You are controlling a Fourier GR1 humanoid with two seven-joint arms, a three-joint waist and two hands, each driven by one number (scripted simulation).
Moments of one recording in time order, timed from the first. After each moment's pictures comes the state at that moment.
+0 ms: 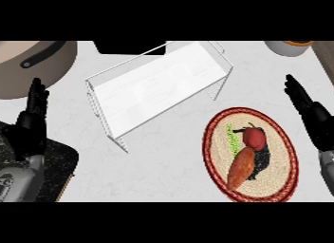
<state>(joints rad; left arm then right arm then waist) -0.18 0.39 -0.10 -1.34 0.18 0.43 -0.16 -0.23 -0.53 0.15 -1.33 -0.15 -0.06 -0.09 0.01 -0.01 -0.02</state>
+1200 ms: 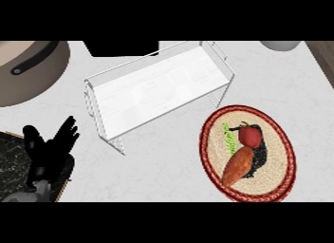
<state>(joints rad) -0.03 0.36 -0.16 -1.34 0.37 0.21 0.20 0.77 -0.39 0.07 -2.06 -0.03 -0.56 0.07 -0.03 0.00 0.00</state>
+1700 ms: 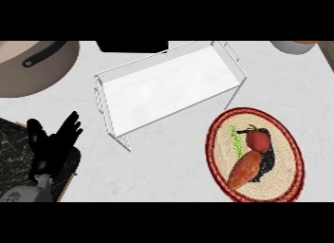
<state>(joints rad) -0.07 0.36 -0.16 -1.32 0.36 0.17 0.22 0.75 -0.53 0.16 -2.38 0.25 -0.57 0.68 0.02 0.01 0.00</state>
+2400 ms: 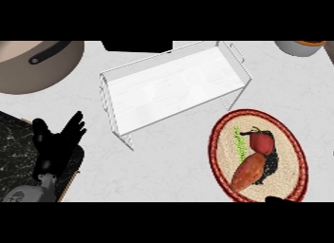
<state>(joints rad) -0.07 0.34 -0.17 -1.34 0.33 0.16 0.23 0.30 -0.48 0.28 -2.20 0.56 -0.40 1.18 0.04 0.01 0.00</state>
